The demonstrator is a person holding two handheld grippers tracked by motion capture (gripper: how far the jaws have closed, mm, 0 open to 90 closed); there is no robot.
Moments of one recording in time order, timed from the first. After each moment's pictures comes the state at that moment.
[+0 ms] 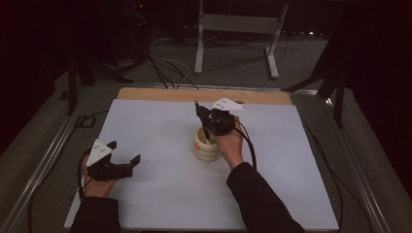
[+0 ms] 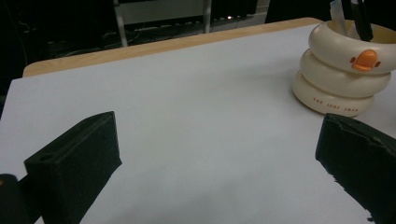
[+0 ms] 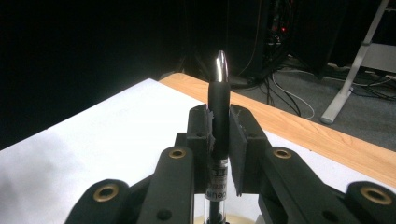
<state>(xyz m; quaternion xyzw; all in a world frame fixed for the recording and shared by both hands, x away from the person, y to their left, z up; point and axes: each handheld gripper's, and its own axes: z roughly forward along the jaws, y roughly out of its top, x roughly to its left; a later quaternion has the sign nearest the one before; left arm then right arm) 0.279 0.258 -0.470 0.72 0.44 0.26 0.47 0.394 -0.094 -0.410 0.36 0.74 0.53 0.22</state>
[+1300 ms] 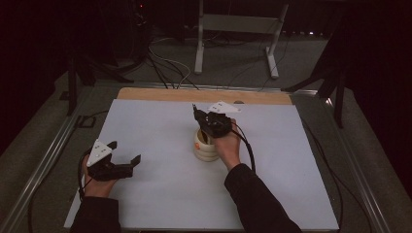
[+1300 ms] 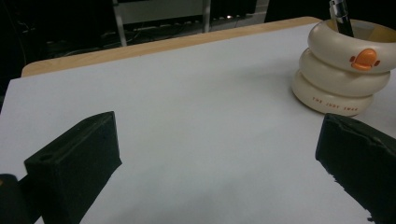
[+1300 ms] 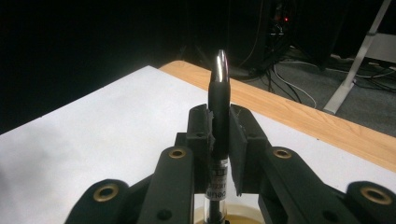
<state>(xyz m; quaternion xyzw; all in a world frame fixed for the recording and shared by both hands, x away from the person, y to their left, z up) 0.279 0.257 -0.470 0.72 0.43 0.26 0.47 0.397 -0.088 -0.425 0.37 0.75 0.51 0.21</state>
